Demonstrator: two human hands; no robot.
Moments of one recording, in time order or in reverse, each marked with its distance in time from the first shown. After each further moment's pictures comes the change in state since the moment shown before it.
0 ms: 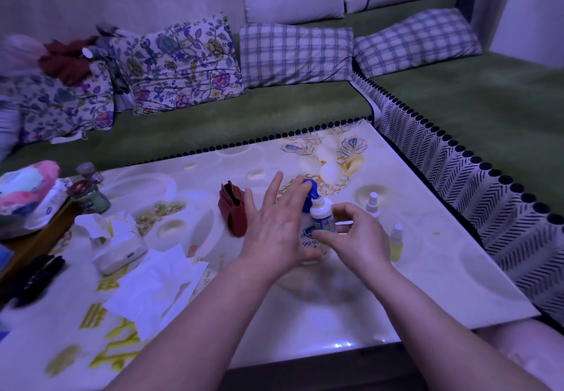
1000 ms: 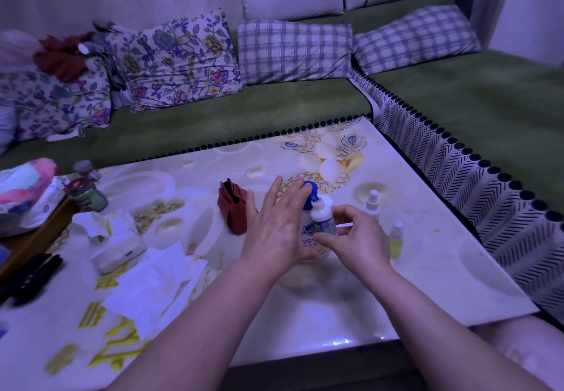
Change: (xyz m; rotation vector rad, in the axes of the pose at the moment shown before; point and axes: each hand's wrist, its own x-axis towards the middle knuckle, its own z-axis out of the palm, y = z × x) left_hand -0.002 -0.005 0.009 0.016 -0.010 0.011; right_hand -0.002 0.005 0.003 -0.067 -0.008 0.004
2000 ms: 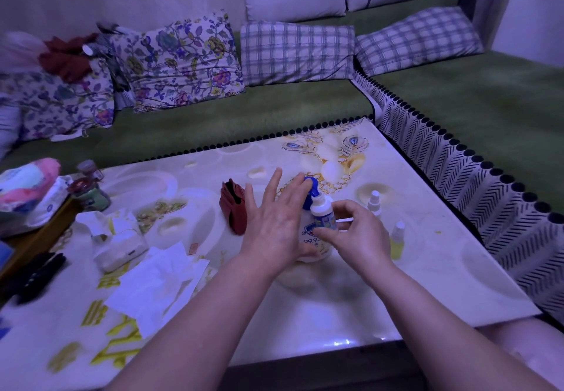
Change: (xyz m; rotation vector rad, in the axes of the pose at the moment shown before) left_hand 0.003 -0.001 -0.007 0.051 0.016 0.007; right_hand 0.002 -0.008 -0.004 0.062 0.003 -0.013
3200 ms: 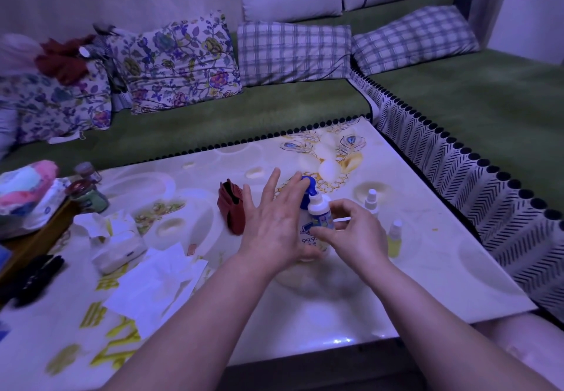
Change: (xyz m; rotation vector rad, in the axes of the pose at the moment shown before) left_hand -0.001 0.004 -0.003 -0.065 -0.020 -0.013; right_hand -0.001 0.002 0.001 -0.007 0.004 0.010
